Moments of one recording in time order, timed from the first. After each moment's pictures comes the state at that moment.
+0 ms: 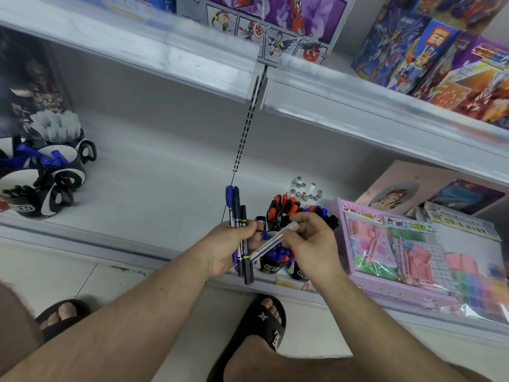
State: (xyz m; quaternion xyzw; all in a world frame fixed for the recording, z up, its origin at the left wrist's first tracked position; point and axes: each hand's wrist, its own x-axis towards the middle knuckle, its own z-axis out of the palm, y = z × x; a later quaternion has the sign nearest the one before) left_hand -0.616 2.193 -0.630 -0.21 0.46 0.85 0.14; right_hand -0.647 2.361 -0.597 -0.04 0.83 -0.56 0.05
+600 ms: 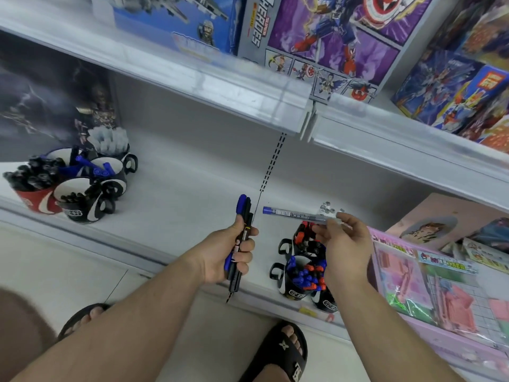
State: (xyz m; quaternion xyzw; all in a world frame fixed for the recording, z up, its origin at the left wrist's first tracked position) left_hand -0.601 2.124 -0.624 -0.21 0.37 0.89 0.16; right_hand -0.671 2.313 -0.572 0.08 0.67 -0.74 -0.06
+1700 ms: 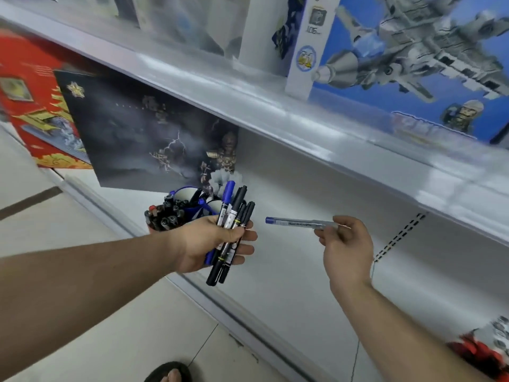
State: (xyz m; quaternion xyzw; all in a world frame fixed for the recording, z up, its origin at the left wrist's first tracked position) left_hand -0.562 1.845 -0.601 -0.28 0.51 0.81 0.00; right_hand -0.709 2.030 -0.605 -0.08 0.74 -0.67 0.05
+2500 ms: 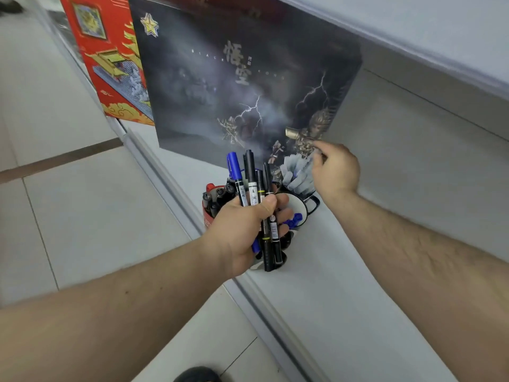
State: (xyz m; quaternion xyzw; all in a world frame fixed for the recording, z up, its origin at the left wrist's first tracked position) left_hand -0.560 1.784 -0.639 -0.33 0.32 0.84 -0.28; right_hand -0.776 1.759 -0.661 -0.45 0.82 -0.34 -0.08
